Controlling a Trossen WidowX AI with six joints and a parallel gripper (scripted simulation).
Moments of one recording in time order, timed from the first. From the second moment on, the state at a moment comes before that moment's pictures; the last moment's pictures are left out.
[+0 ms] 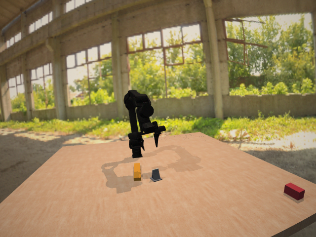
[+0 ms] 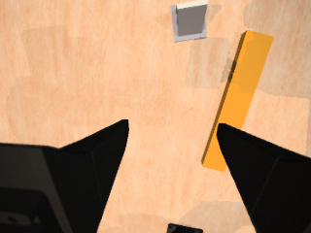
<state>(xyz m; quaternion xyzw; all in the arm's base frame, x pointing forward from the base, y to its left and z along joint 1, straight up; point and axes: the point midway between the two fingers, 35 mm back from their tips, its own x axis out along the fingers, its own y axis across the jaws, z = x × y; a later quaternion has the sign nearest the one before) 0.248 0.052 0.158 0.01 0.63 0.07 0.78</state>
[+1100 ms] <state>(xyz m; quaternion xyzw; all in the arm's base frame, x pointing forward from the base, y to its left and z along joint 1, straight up) 0.235 -0.021 0.075 0.04 0.70 -0.03 0.71</state>
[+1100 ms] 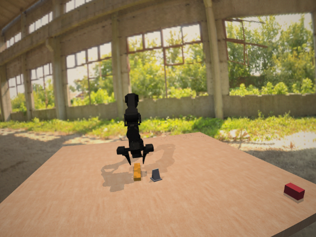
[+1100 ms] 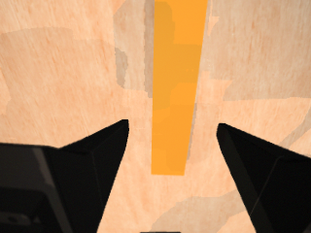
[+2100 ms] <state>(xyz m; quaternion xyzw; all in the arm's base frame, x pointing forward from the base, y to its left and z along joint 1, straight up) 0.236 -0.021 0.047 0.04 0.70 -0.03 0.72</state>
